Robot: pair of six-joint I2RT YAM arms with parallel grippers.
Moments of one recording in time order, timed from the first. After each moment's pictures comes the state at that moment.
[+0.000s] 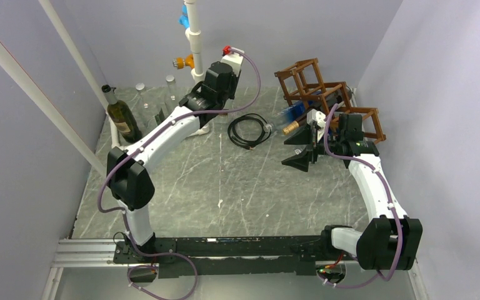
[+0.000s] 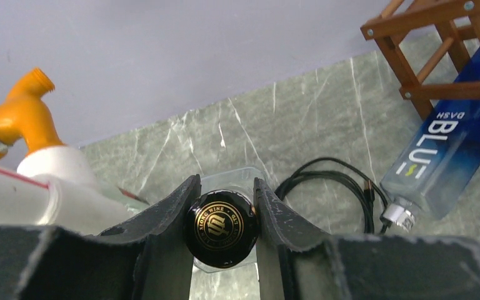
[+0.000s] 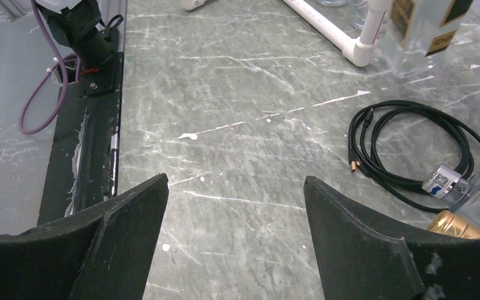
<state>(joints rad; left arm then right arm) -0.65 1.82 1.79 -0.26 -0.42 0.03 -0.03 1.18 0.95 -0.58 -1.34 -0.69</state>
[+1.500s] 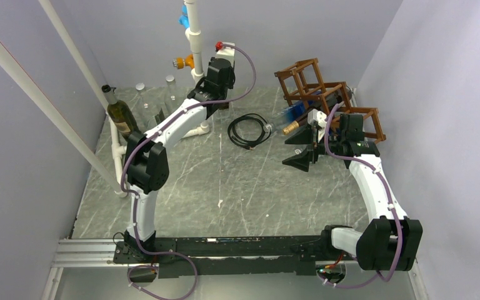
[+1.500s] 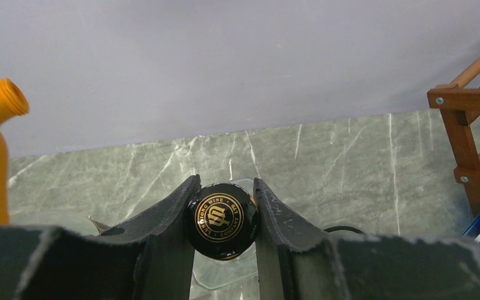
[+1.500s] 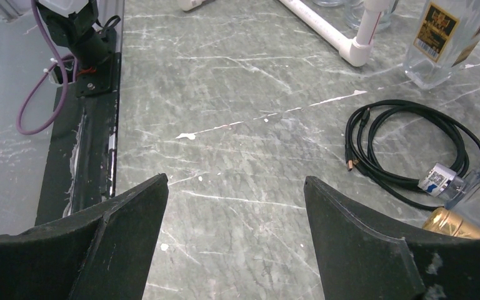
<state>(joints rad) -0.55 2.05 1.91 -0.05 -0.47 -0.04 -0.03 1.18 0.95 -0.58 -1.34 -0.69</state>
